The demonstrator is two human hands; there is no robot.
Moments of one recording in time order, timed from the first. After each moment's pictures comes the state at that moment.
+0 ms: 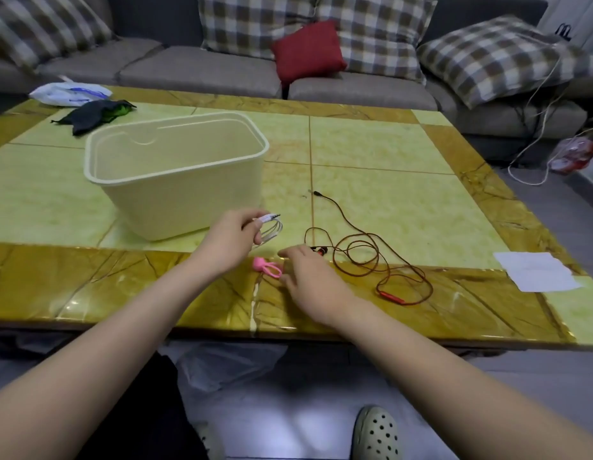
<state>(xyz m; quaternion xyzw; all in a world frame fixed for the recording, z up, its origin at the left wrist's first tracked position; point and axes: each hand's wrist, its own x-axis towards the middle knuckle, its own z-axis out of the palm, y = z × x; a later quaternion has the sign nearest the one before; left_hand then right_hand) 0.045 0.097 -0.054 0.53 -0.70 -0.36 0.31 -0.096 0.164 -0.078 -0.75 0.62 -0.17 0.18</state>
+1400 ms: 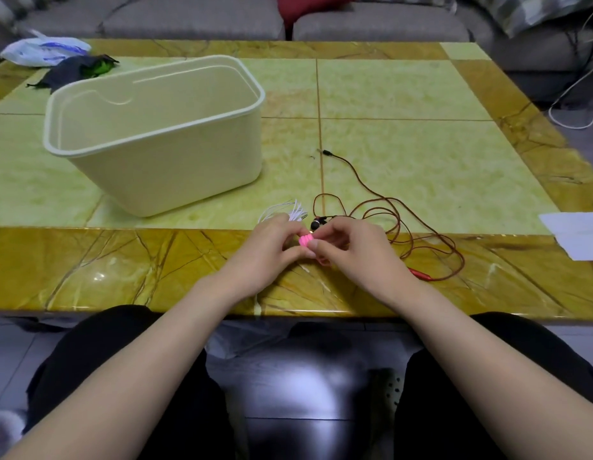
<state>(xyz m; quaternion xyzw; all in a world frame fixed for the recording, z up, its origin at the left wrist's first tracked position) 0.017 0.118 -0.098 0.44 -0.83 -0.27 0.21 -0.137 0.162 -0.086 -0.62 0.63 -0.34 0.32</state>
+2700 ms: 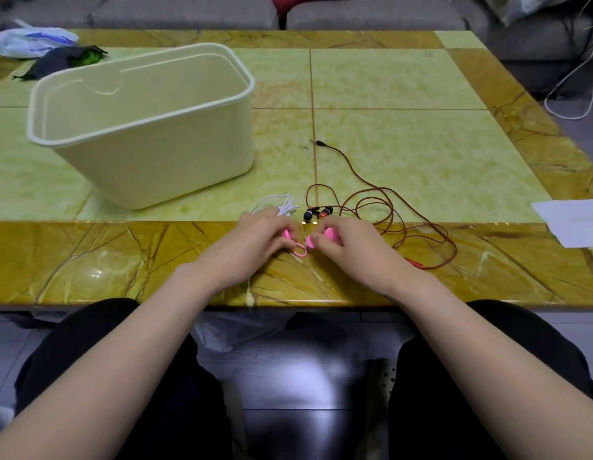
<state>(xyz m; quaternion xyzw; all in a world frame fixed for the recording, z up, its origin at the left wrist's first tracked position) 0.031 0.112 -0.100 0.40 -0.88 -0.22 0.15 -0.147 0.165 -0.084 -0.70 0.62 -0.23 0.27</state>
